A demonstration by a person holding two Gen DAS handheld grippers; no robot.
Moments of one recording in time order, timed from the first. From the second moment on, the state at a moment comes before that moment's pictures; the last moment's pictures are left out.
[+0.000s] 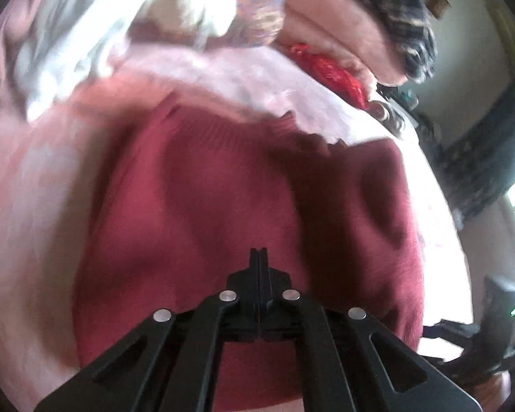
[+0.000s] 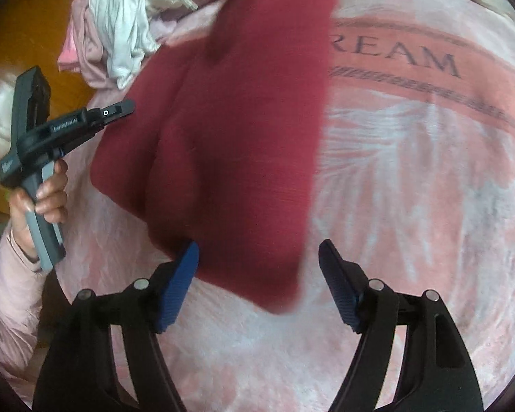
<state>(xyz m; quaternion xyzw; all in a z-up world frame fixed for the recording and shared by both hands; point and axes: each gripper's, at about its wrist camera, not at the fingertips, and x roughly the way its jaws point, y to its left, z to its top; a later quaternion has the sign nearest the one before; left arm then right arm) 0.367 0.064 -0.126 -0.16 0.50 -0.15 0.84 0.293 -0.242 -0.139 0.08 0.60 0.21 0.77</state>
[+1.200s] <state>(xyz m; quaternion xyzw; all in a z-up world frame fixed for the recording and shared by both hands) 0.297 -0.054 -0.141 -0.04 0.55 -0.25 0.80 0.288 -0.242 -0.146 0.04 0.60 0.18 0.78</state>
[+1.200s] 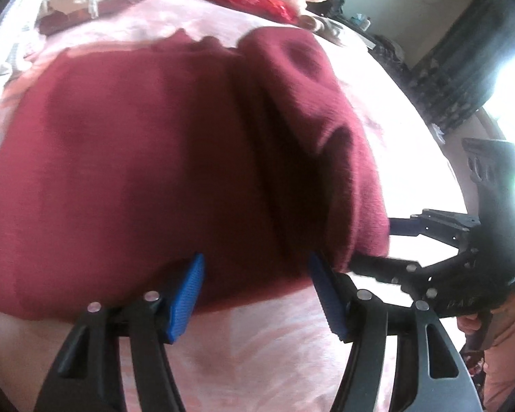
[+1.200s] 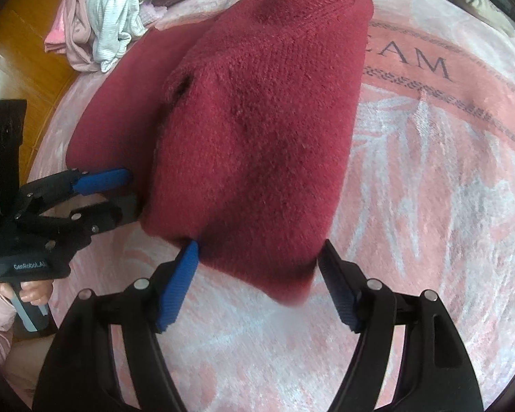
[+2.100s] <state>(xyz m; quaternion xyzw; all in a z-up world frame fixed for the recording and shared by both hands) 0.332 -0.098 -0.124 -0.19 0.56 -0.24 0.77 0.327 -0.329 -0.147 0.09 0.60 0.07 0.79</state>
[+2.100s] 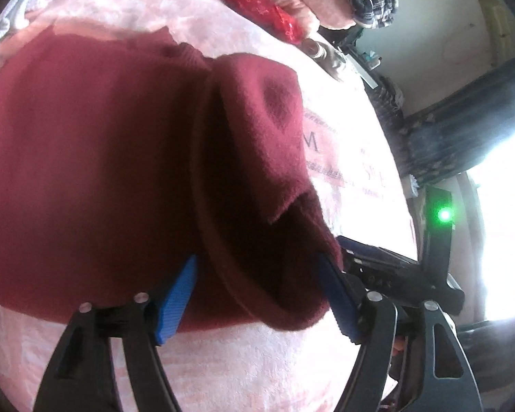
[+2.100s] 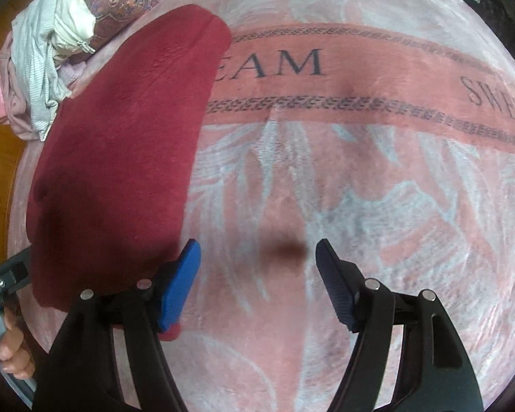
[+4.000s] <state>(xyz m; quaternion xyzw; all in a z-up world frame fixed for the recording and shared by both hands) 0.349 0.114 -0.107 -0.13 0.48 -0.24 0.83 0.325 -0.193 -0.140 0.11 0.59 0.23 0.76</state>
